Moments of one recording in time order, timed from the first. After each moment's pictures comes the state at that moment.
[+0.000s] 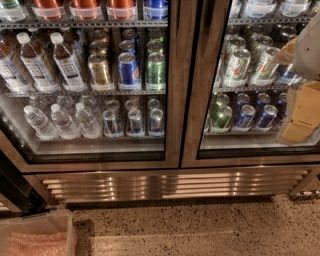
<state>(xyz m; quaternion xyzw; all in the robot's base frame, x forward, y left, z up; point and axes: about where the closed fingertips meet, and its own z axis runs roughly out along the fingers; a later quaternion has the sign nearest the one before) 0.438 -0.217 0.976 -0.60 0.78 -0.03 0.16</state>
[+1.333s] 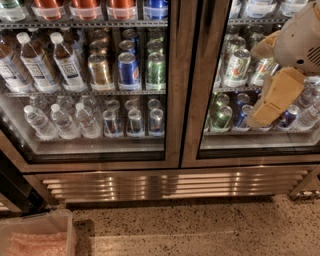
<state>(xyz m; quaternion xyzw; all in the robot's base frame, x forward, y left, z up) 0.469 -0.176 0.980 -0.59 0.77 0.07 0.25</state>
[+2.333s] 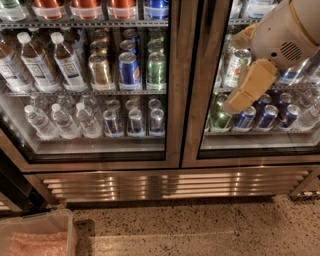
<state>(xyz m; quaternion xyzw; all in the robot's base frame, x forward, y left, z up) 0.505 -0.140 0.983 -0.59 0.74 0.10 0.31</state>
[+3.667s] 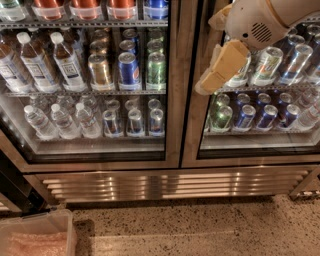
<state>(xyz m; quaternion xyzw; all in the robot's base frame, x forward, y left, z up) 0.531 -0.092 1.010 -0.60 0.71 0.10 0.35</state>
